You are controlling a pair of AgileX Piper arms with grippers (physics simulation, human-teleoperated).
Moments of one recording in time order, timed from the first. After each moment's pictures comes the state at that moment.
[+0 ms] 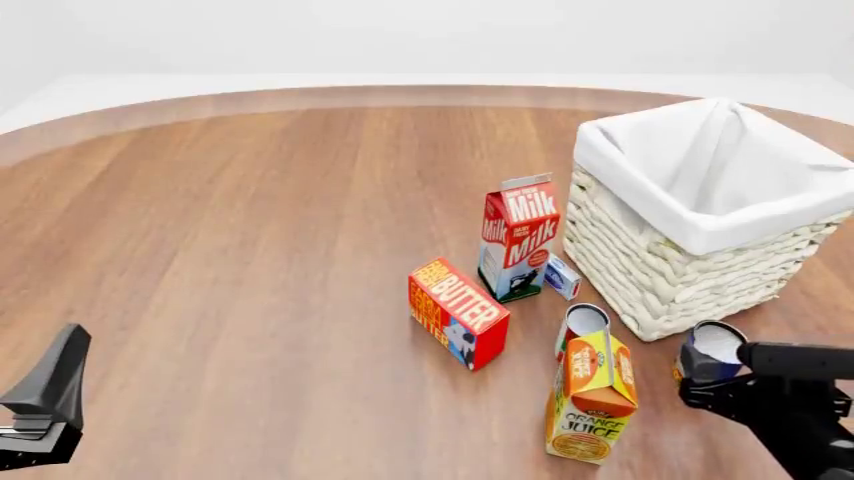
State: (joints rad) left arm 0.00 0.00 0.00 0.00 0.00; right arm -0.12 1.53 0.00 -0.98 -0.04
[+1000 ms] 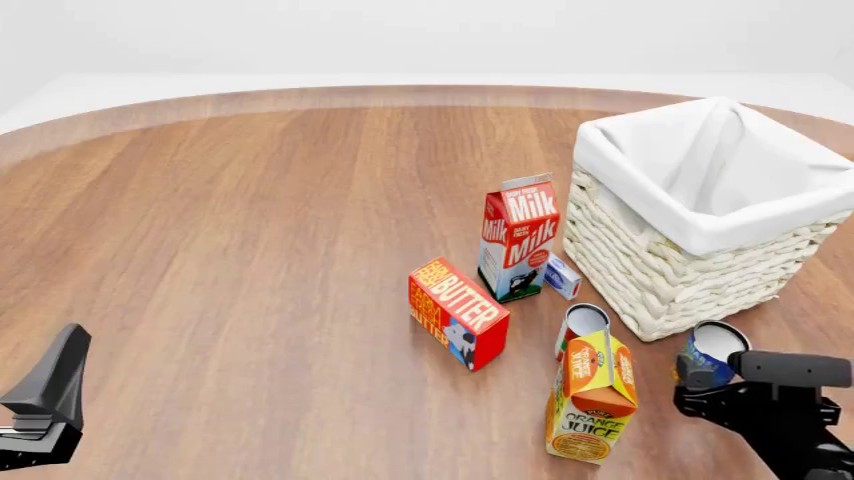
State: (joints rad) left arm 0.00 0.00 0.00 0.00 0.00; right arm -0.14 1.72 0.00 -1.13 -0.05
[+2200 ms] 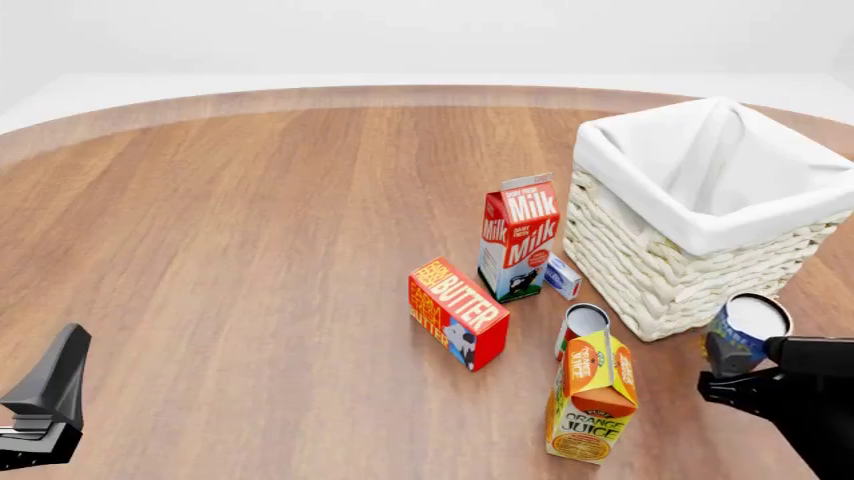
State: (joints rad) left arm 0.00 0.00 0.00 0.00 0.00; right arm -0.13 1.18 0.00 -0.70 -0.08
